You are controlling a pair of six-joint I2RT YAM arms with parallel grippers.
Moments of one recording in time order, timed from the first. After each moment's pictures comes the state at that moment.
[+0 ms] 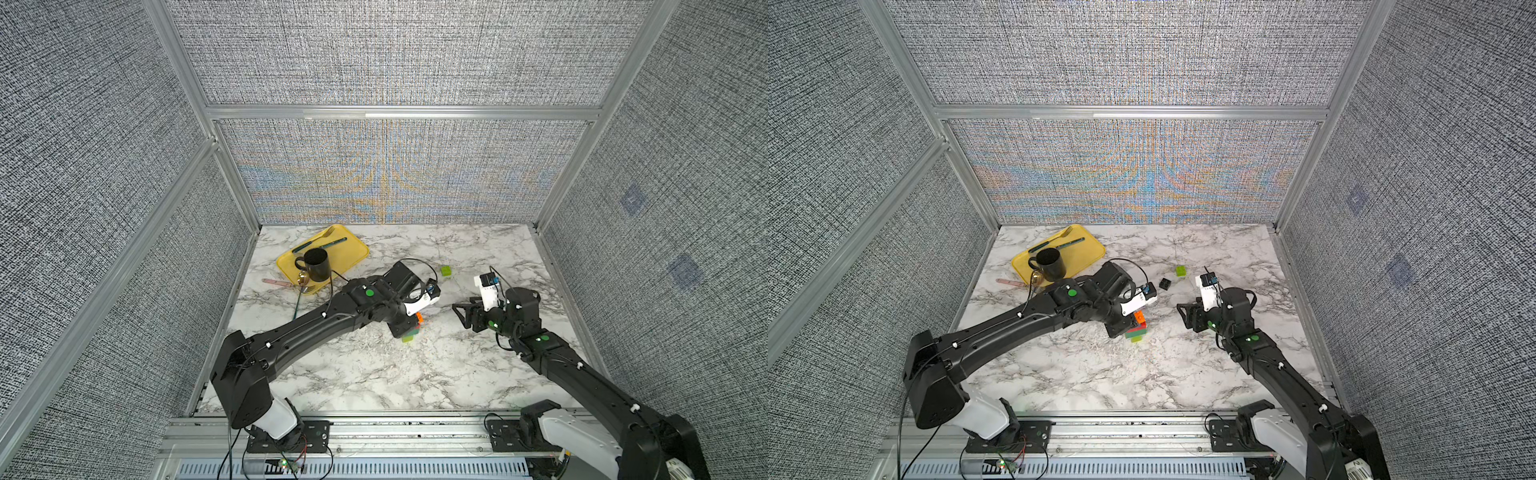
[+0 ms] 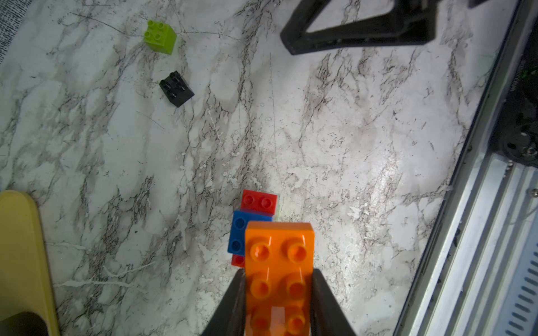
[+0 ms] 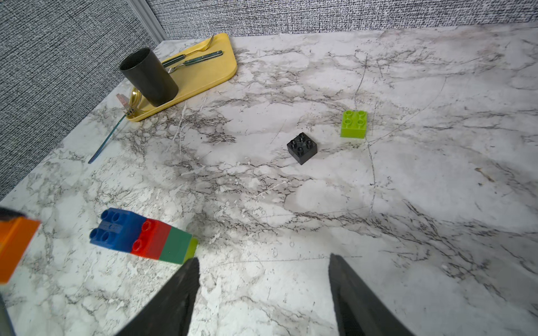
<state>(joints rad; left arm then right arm) -0.91 1.58 1.38 -0.85 0.10 0.27 0.30 1.02 0.51 0.00 -0.32 0.14</state>
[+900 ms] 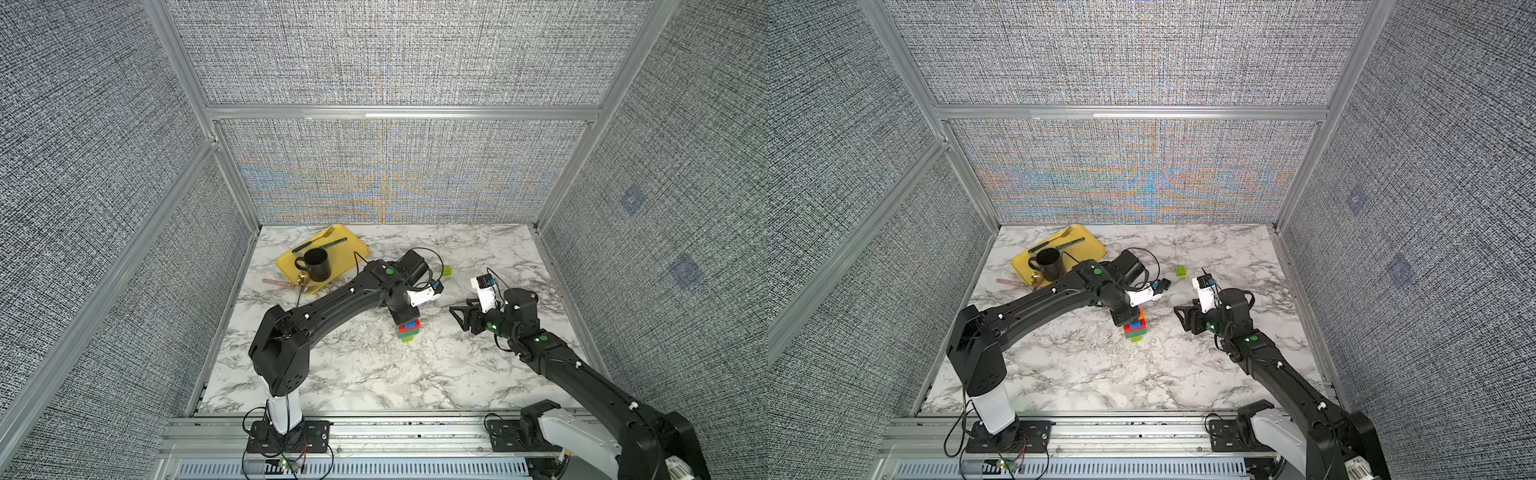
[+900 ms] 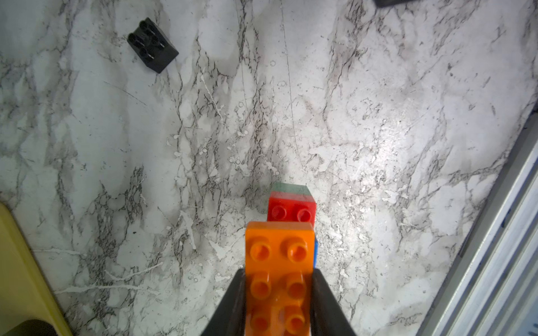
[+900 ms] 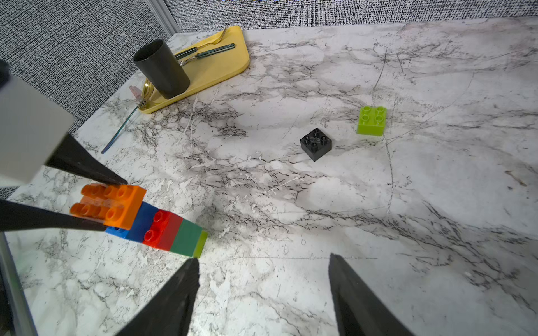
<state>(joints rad) -0.87 1.81 1.57 -1.00 0.11 0.37 0.30 1.03 0.50 0.00 -0.35 0.13</state>
